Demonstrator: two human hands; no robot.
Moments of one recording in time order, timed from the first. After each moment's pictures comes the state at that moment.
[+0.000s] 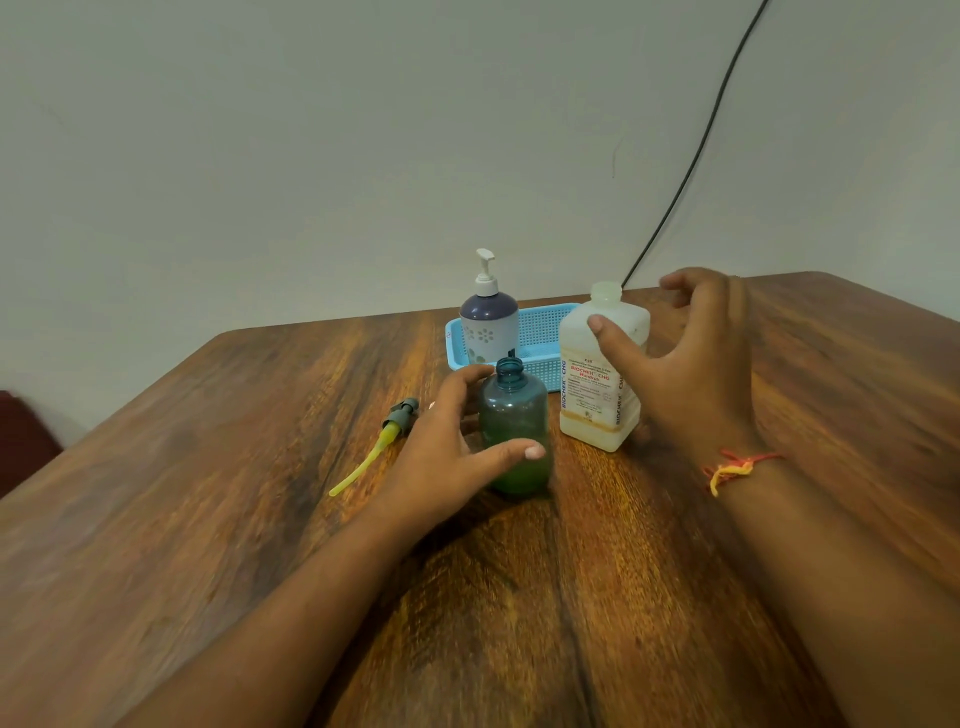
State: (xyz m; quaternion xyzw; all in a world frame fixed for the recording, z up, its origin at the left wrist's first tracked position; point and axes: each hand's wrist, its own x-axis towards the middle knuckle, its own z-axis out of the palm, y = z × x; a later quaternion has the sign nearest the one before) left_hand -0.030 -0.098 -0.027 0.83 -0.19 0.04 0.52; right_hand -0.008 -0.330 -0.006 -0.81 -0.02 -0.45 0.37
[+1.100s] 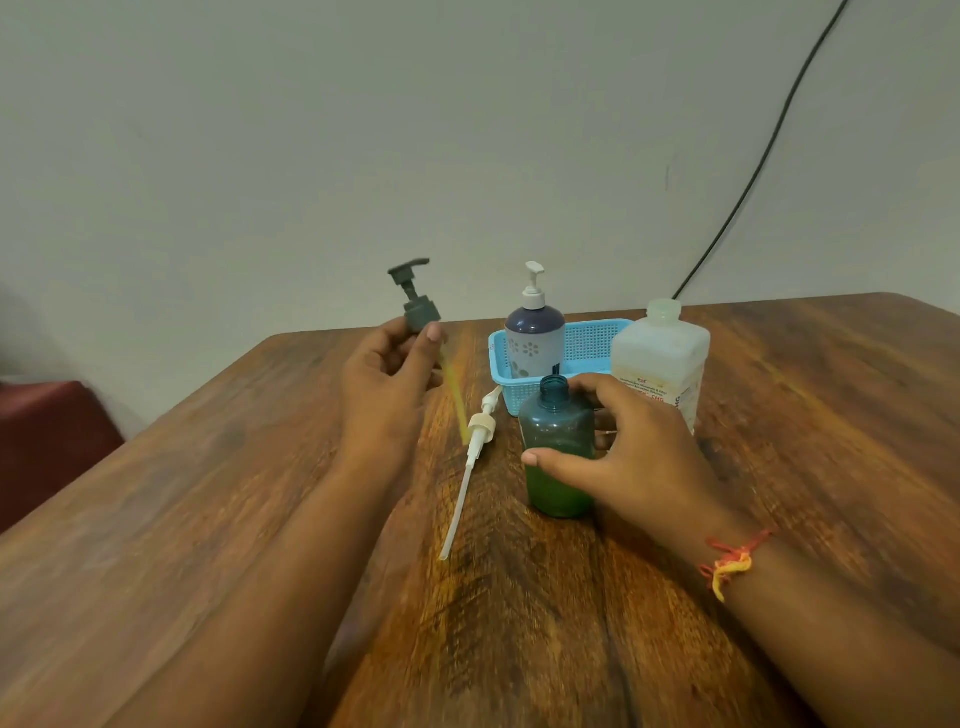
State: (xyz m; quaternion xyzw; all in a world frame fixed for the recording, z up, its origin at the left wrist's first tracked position) left_hand -0.005 -0.057 0.009 0.66 -0.04 0.28 0.70; right_hand -0.031 -0.270 -0.021 -0.89 -0.14 -0.18 0.40
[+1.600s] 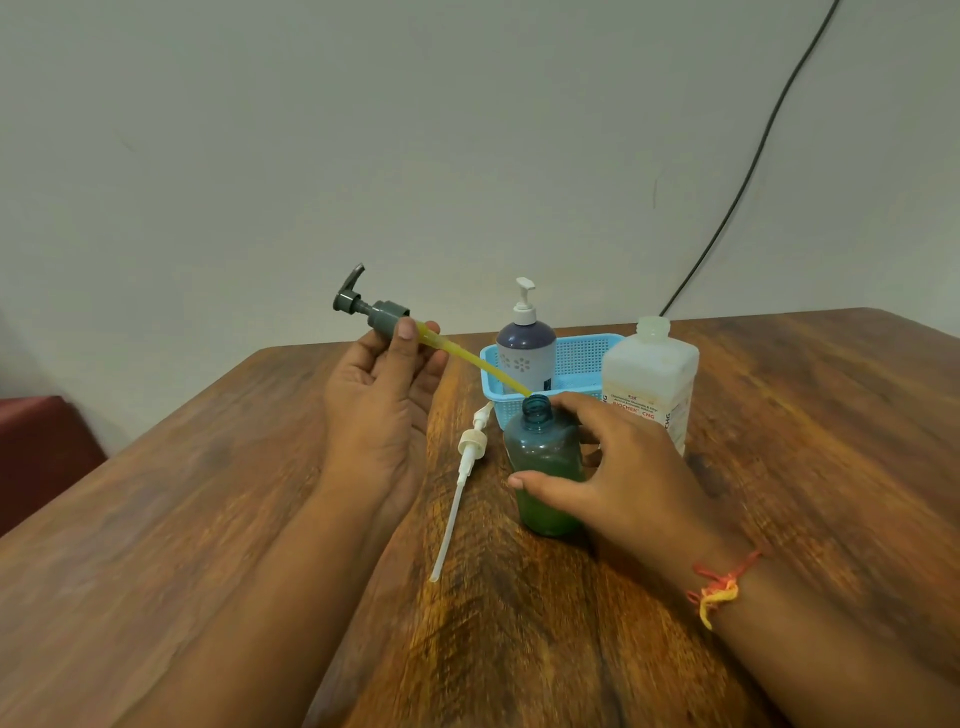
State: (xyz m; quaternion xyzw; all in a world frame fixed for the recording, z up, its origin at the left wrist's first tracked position) left_hand -0.022 -0.075 0.032 0.41 -0.08 0.20 0.89; right_hand -0.032 -0.269 -0.020 -0.90 -0.18 -0.19 0.35
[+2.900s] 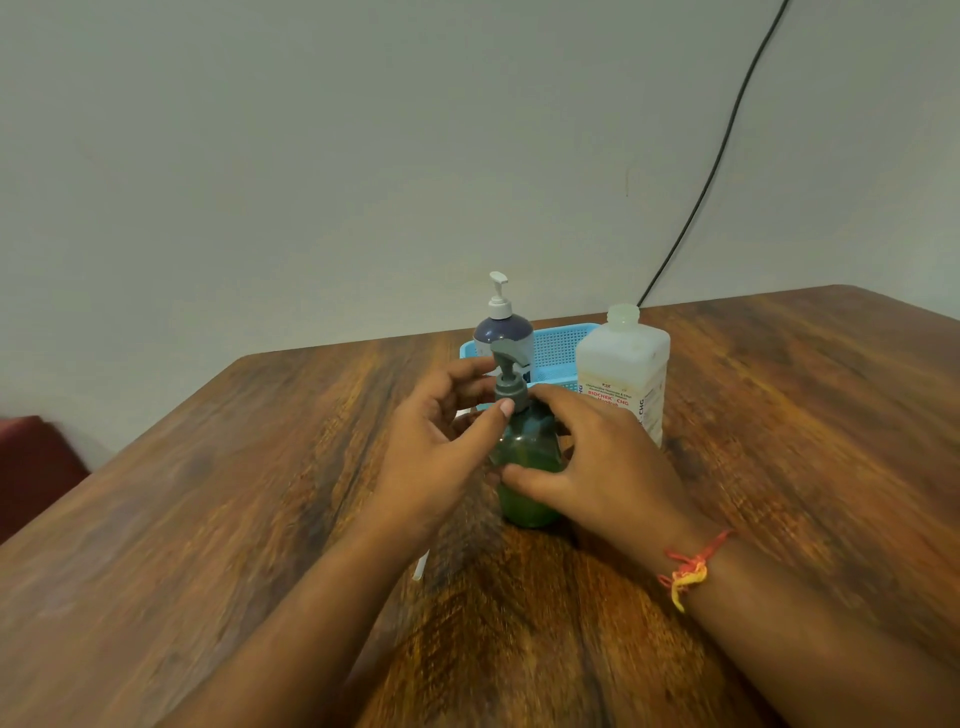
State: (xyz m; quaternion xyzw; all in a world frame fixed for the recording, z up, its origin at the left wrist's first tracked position) left_hand -0.028 -0.097 -0.011 0.71 -0.20 0.15 0.66; right_hand -0.033 -0.269 -0.024 -0.90 -0.18 -0.22 0.34
